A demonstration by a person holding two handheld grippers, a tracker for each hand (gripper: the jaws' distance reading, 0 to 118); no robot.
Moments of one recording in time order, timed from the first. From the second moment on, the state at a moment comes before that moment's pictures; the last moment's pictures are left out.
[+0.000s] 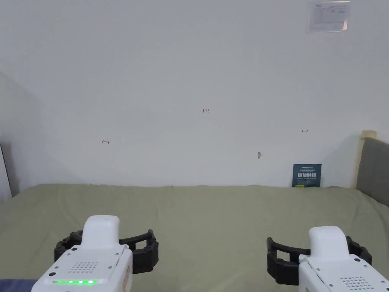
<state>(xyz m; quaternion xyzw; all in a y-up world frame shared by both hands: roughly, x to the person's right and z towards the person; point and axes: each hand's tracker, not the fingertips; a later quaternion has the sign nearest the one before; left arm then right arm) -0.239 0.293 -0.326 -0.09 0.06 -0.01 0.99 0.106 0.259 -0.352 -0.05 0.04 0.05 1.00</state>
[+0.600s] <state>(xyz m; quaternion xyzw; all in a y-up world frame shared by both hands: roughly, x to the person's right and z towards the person) -0.249 0.287 -0.331 -0.10 0.06 0.01 0.99 0.109 0.250 -0.348 -0.06 0.00 0.04 1.00</state>
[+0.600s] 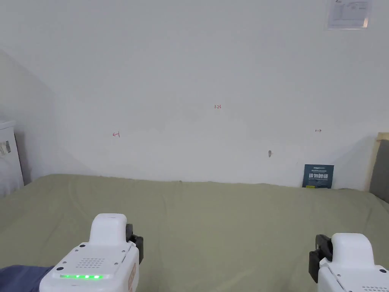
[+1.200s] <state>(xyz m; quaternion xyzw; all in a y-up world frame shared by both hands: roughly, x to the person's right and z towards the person) -0.398 0.283 -0.238 -0.14 0.25 0.02 0.96 -0.066 0.253 -0.364 -0.08 0.21 0.04 0.97</state>
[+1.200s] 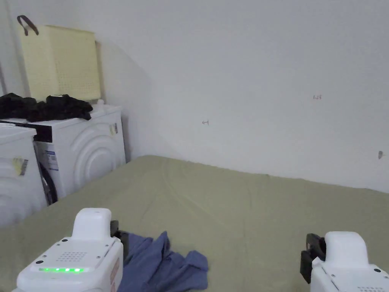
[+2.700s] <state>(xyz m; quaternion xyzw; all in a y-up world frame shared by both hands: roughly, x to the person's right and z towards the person) -0.541 0.090 -0.405 -0.46 0.18 0.11 0.86 -0.130 0.151 -0.397 -0.23 0.27 0.05 0.93</state>
